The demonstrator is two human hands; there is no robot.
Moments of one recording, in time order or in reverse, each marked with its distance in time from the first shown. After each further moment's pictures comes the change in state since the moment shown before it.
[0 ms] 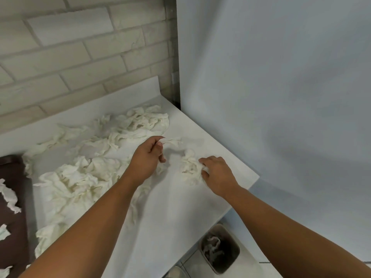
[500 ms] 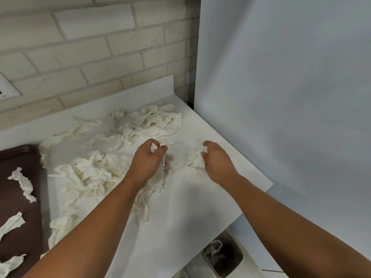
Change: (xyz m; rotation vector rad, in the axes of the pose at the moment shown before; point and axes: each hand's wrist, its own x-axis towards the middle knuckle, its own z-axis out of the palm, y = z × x) left_hand -0.014 0.002 -0.022 -0.178 0.156 -0.146; right_hand 0.037 -0.055 -0.015 0.144 0.047 0.057
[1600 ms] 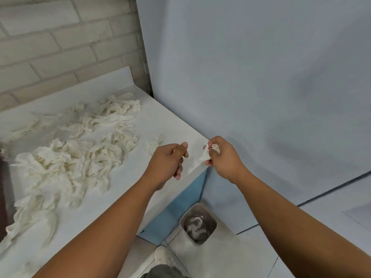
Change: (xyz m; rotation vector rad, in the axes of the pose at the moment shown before) left_hand -0.147 0.022 0.146 0.027 -0.364 -0.023; right_hand -0.158 0.082 -0.107 0.547 0.072 0.245
